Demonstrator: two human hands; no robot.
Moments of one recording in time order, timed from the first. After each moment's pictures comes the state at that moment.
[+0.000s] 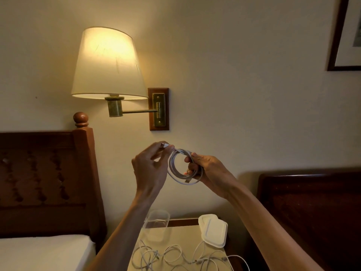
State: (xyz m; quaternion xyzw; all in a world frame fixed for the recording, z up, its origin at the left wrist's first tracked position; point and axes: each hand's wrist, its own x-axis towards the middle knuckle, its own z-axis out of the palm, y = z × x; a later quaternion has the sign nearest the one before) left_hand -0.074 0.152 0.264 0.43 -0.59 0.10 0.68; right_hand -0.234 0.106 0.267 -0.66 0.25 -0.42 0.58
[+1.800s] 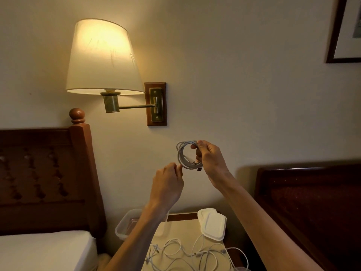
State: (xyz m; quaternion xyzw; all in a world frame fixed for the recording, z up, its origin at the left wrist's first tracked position) left_hand -0.103 0.145 0.226 0.65 -0.62 -0.05 0.45; right_hand -0.225 0.095 0.265 -0.65 0.36 -0.55 0.39
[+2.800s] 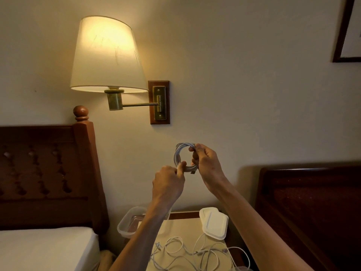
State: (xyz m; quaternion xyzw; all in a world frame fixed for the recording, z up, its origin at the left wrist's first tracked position) left_hand -0.109 0.152 0.232 0.66 -0.53 -0.16 0.51; right_hand -0.210 0.097 0.250 -0.63 0.34 -0.55 0.43
